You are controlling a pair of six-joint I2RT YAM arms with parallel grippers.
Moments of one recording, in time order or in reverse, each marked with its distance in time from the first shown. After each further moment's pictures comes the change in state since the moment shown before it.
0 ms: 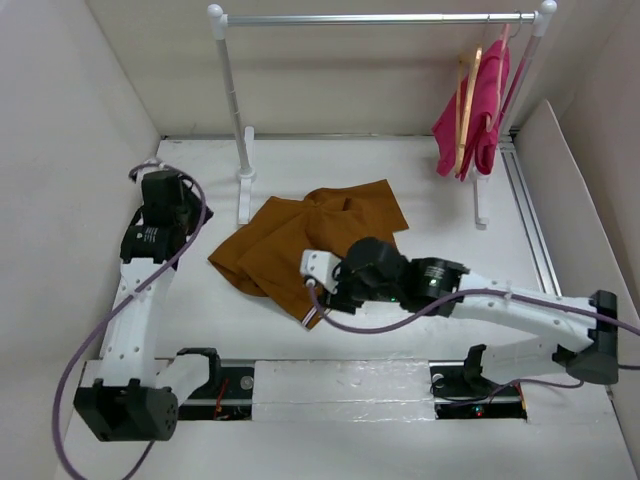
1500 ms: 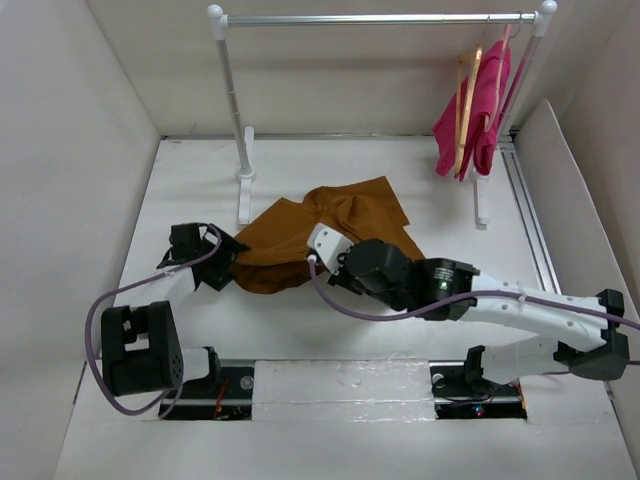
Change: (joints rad) left arm 0.201 0.239 -0.655 0.552 0.444 -0.316; right arm 0.118 0.043 0.096 -0.008 0.466 0.141
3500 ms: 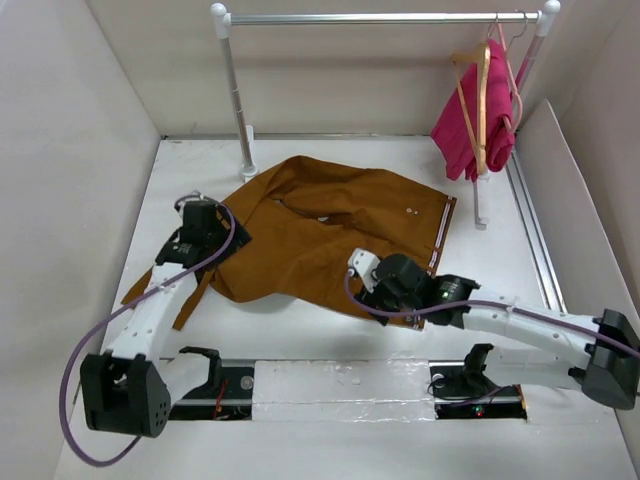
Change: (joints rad) left arm -0.248 -0.238 0.319 -0.349 -0.362 0.247; right arm -0.304 -0.198 -0.502 0.109 -0.309 0.095
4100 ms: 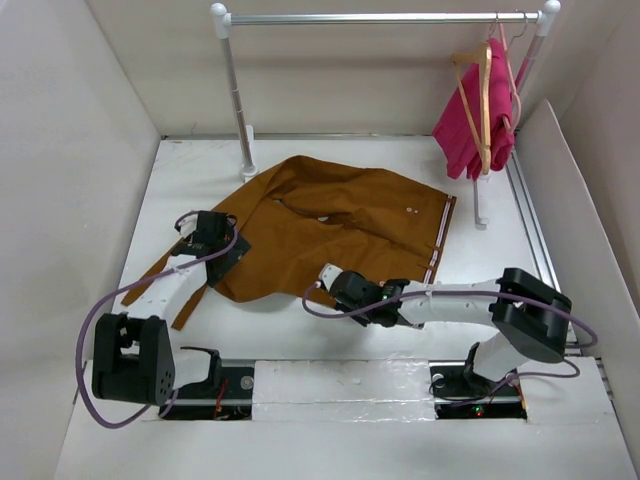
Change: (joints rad) left arm 0.000 0.170 -0.156 0.059 -0.114 -0.200; right arm 0.131 0.469 0.010 0.164 0.107 0.097
